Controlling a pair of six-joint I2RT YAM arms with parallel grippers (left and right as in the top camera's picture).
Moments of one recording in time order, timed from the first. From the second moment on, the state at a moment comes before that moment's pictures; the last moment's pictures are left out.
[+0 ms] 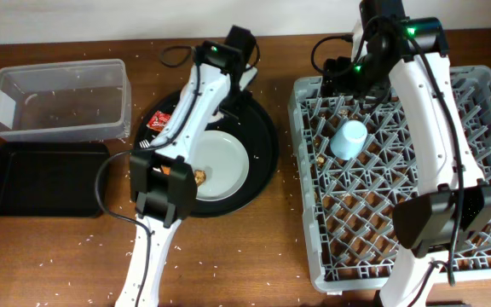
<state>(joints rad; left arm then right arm) -0.41 2.51 2.51 -1.37 -0.10 0.12 0.11 2.02 2.17 -1.41 -0.13 0.22</state>
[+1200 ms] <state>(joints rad) 0.88 1.93 1.48 -1.17 1.04 0.36 0.11 2.02 2.17 -1.48 -0.13 0.20</state>
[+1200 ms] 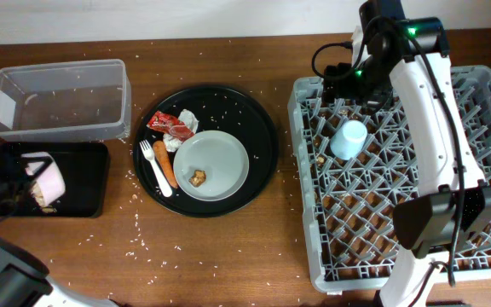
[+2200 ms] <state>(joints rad) 1.01 1.93 1.47 -1.24 1.55 0.16 0.11 2.01 2.17 -1.50 -0.13 0.18</state>
